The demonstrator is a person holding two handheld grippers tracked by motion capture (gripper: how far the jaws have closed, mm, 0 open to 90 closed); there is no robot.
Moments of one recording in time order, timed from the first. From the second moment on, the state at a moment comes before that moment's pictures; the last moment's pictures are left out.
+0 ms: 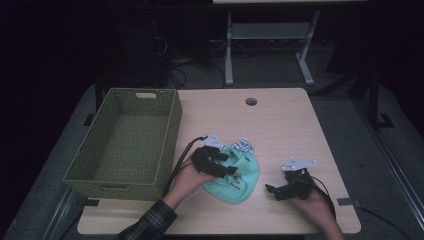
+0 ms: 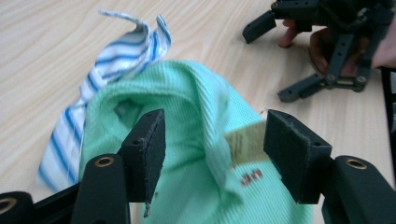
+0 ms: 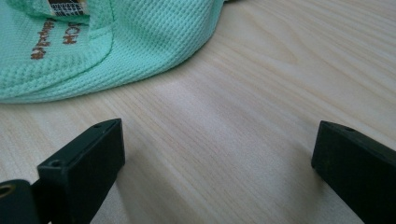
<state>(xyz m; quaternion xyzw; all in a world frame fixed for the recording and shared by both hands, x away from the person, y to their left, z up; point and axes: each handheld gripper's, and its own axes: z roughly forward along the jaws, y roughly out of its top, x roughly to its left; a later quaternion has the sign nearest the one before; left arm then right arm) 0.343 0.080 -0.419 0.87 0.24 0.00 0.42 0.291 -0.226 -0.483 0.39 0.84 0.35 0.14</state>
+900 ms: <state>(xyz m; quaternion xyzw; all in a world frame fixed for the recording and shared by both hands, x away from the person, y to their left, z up) 0.292 0.114 -0.450 0.92 0.24 0.02 0.32 0.289 -0.225 -0.483 0.39 0.84 0.35 0.15</state>
